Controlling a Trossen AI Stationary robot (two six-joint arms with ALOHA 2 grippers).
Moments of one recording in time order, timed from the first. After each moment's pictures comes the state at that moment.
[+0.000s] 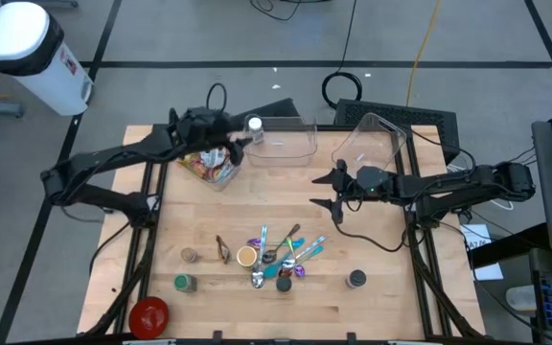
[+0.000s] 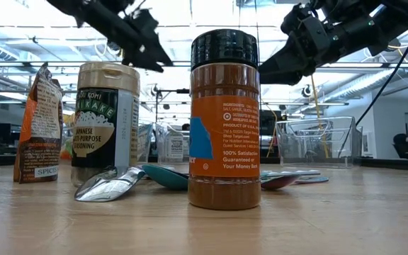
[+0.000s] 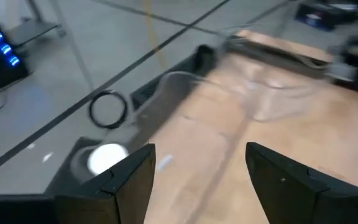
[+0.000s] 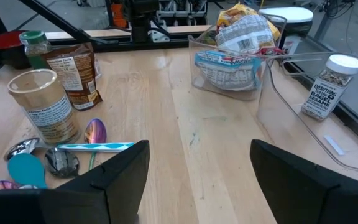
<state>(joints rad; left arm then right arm) 0.48 1.22 0.94 -0.13 -0.03 -0.03 -0.09 1.13 0.51 0.31 0.05 0.02</state>
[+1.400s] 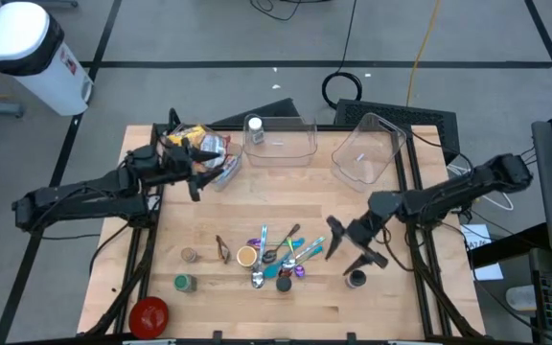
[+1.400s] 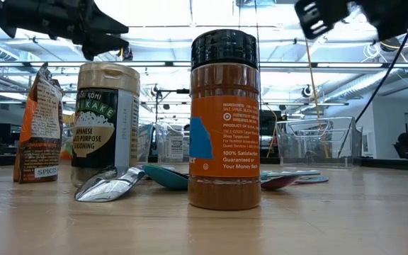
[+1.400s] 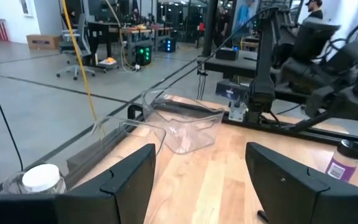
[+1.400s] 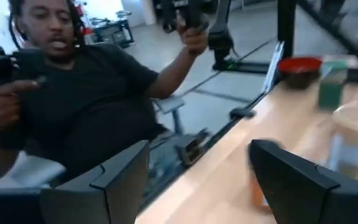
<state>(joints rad) 0.34 0.62 0.44 0.13 0.08 -0.07 0.23 1.13 0.51 0.49 -0.61 0.15</state>
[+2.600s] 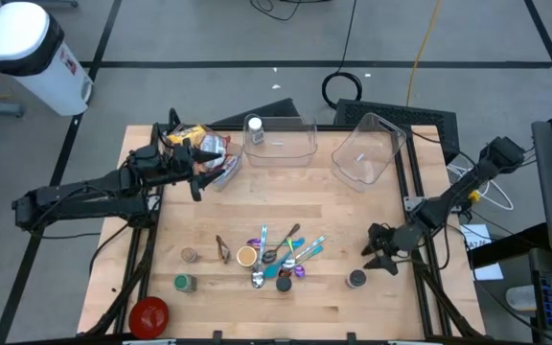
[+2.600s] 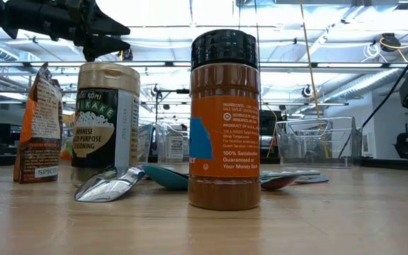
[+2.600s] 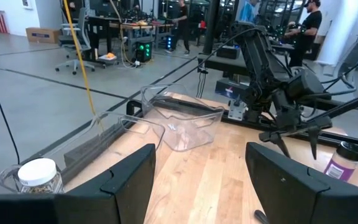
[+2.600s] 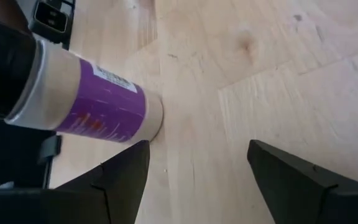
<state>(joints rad) 0.34 0.64 0.44 0.14 0.08 -0.10 0.68 0.77 0.02 0.10 0.12 0.98</state>
